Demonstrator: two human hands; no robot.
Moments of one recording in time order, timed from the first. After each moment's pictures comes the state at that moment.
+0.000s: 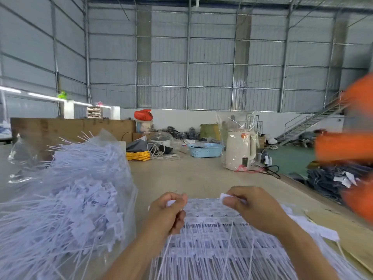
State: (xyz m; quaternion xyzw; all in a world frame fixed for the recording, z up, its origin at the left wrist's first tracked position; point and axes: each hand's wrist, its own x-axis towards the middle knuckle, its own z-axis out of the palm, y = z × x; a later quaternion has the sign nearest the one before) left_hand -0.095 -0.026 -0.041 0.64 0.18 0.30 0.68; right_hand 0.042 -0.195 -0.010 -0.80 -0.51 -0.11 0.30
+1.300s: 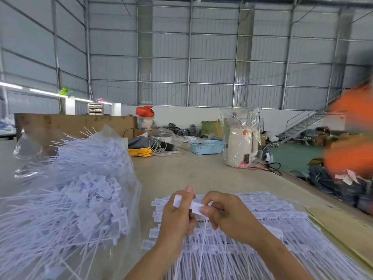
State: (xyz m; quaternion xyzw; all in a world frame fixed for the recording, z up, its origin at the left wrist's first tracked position) left_hand -0.085 -0.056 -0.050 0.60 0.18 0.37 0.69; right_hand 0.008 -0.160 -0.033 -0.73 -0.55 -0.01 0.40
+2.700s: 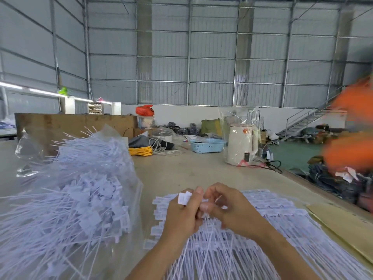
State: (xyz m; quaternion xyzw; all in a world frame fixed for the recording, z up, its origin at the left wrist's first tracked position) left_hand -0.085 -0.057 -0.051 0.66 0.15 0.35 0.64; right_hand 0.005 -0.160 -0.030 -0.71 -0.53 0.00 0.46
